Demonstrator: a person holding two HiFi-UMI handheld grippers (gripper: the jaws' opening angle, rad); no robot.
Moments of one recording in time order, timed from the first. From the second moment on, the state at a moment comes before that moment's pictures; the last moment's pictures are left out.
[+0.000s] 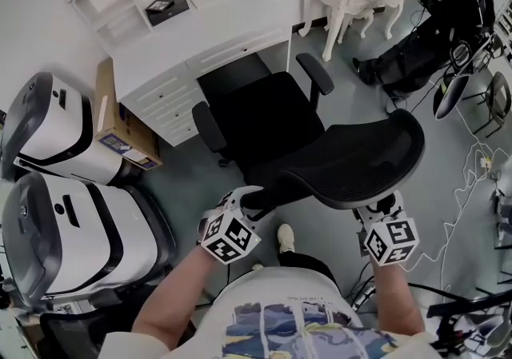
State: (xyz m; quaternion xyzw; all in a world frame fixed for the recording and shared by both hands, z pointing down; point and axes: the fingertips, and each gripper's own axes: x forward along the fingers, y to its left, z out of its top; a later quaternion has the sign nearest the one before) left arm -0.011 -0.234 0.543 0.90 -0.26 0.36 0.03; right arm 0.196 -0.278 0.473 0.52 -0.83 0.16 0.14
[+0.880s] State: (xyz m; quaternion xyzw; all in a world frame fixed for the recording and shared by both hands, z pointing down) left arm -0.033 -0.314 0.547 0.89 -0.28 0.37 0.04; right arm 0.173 -0.363 0.476 0.50 -0.84 0.15 0.15
